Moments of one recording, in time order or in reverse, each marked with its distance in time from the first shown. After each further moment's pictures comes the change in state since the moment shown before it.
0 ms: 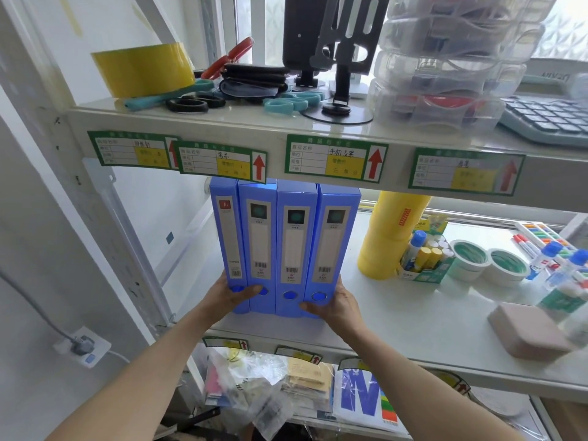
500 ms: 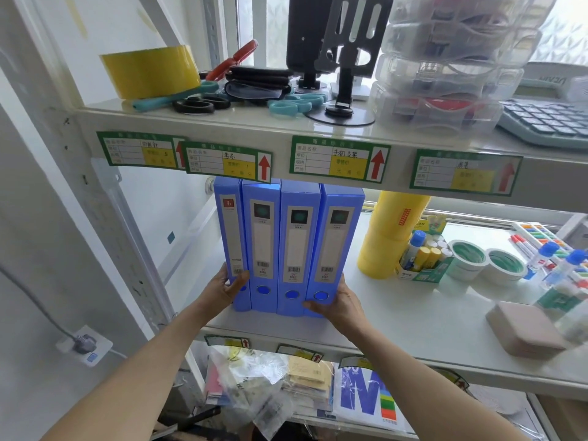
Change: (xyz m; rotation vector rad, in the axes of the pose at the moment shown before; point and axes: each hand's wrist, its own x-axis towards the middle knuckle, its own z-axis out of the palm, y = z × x) left_hand -0.006 0.012 -0.006 -0.133 0.005 -0.050; right_hand -0.003 -0.003 -0.006 -0.052 -0.040 -0.012
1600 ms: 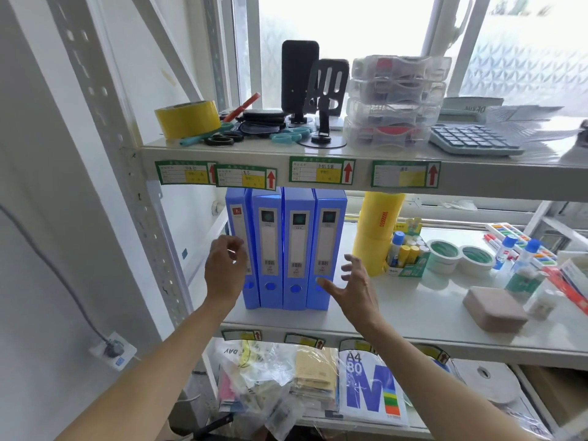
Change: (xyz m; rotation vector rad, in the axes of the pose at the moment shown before) left_hand -0.081 0.099 0.024 0.383 0.653 0.342; right_hand -0.081 -0.071 -0.045 -0.032 0.320 -0.003
